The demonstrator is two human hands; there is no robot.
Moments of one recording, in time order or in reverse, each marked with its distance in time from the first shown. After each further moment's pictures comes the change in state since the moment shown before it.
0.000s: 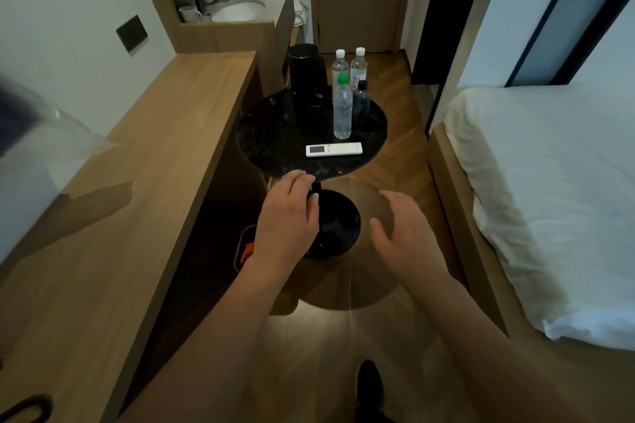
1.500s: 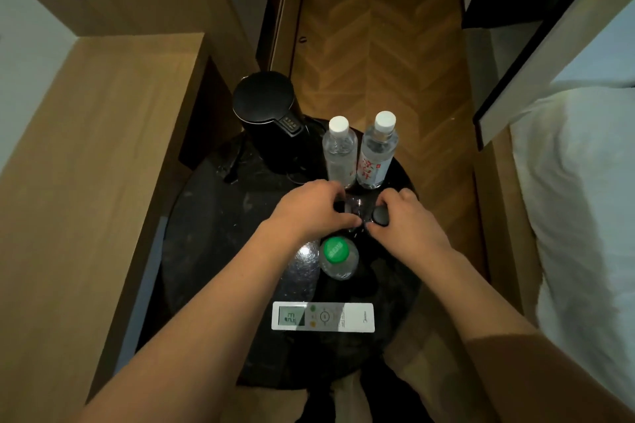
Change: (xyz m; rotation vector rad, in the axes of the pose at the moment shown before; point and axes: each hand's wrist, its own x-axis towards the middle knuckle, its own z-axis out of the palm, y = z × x) left_hand 0.571 -0.123 0.304 0.029 -0.873 -0.210; right_hand 0.637 0.166 0.108 -0.214 -0.518 0.230
